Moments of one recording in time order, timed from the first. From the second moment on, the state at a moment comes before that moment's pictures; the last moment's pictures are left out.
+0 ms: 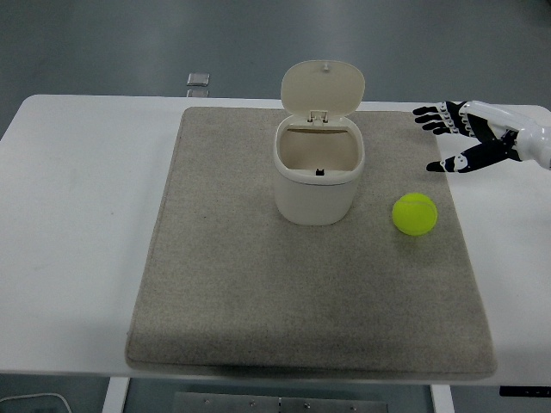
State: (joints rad) left arm 0.03 0.00 -0.13 -0.11 0.09 -0.10 -0.02; right arm 0.89 -0.70 0.54 1.05 -1.00 0.39 0.25
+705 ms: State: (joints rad) left arm 0.03 0.00 -0.13 -0.11 0.09 -0.10 -0.02; right arm 0.77 -0.73 0.53 1.20 -1.41 0.29 0.38
